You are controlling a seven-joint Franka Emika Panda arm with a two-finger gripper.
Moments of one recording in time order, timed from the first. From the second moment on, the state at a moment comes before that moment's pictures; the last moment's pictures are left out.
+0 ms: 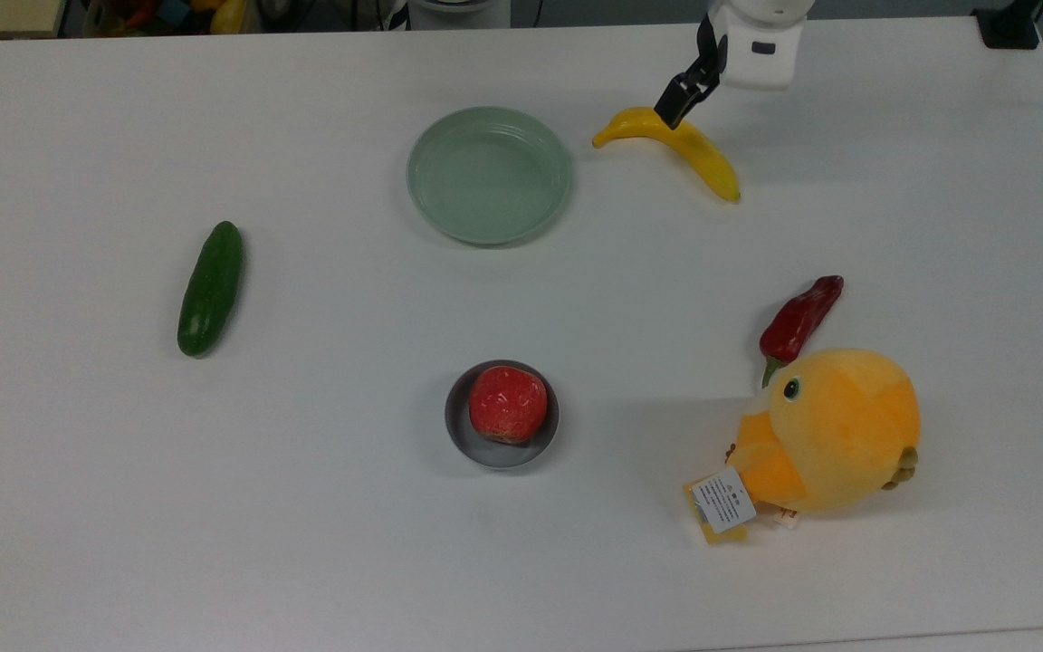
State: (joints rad) arm 0.50 0.19 0.15 -1.94 0.00 1.93 -0.15
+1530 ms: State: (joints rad) arm 0.53 0.33 0.15 -1.94 -0.10 2.05 -0.09
